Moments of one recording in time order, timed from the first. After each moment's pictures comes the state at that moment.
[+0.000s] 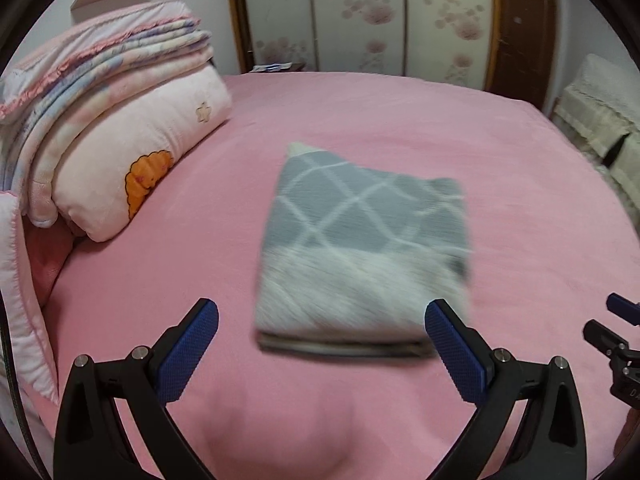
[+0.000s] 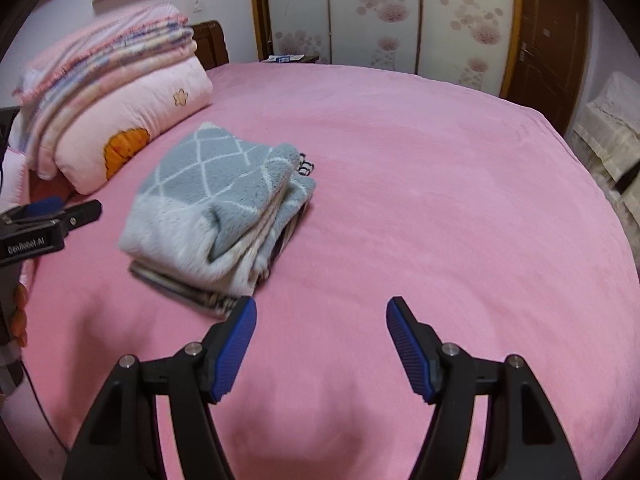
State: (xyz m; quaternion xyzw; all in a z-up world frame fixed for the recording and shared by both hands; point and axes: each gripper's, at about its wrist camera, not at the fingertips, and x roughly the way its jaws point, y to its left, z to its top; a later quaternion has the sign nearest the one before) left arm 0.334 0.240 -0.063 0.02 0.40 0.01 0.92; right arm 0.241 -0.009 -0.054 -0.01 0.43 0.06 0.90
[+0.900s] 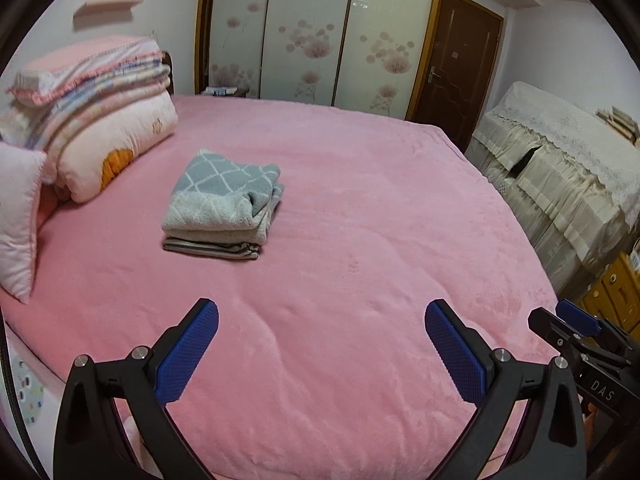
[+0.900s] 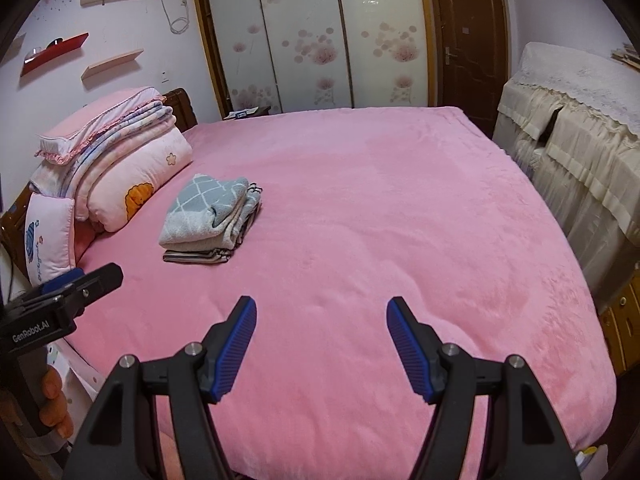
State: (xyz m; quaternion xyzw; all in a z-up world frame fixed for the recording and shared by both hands) left arm 0.043 0.072 0.028 -0.04 0.35 -0.08 0.93; right arm -0.042 -0.143 0.052 0.06 0.36 -0.01 0.93
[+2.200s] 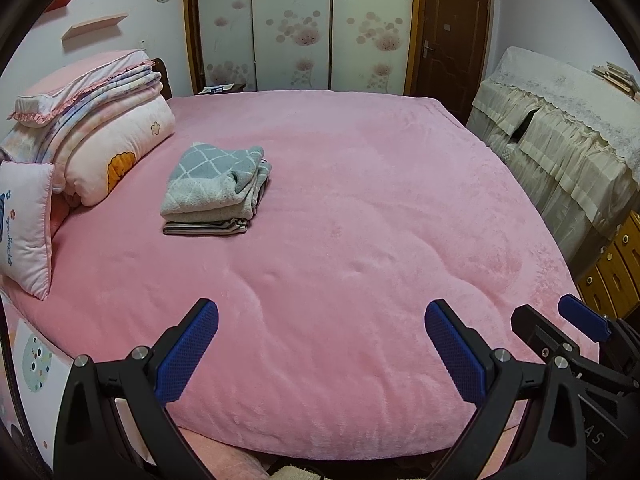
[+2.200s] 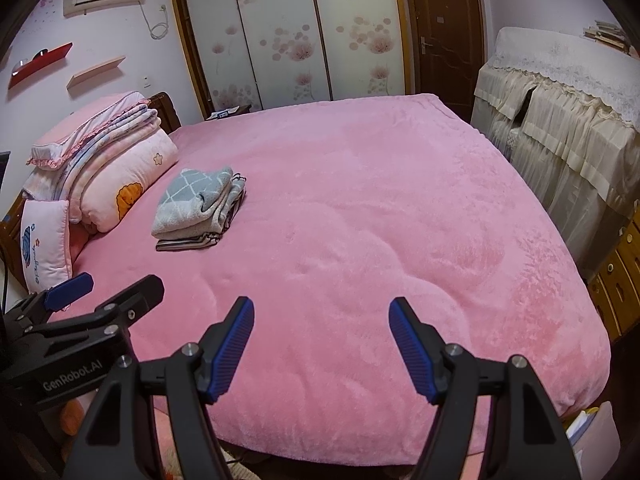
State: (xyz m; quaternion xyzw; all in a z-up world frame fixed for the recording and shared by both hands) left arm -0.005 0.005 0.019 0.01 0.38 -0.06 0.92; right arm -0.099 -0.155 0.039 0.08 0.37 -0.03 0.93
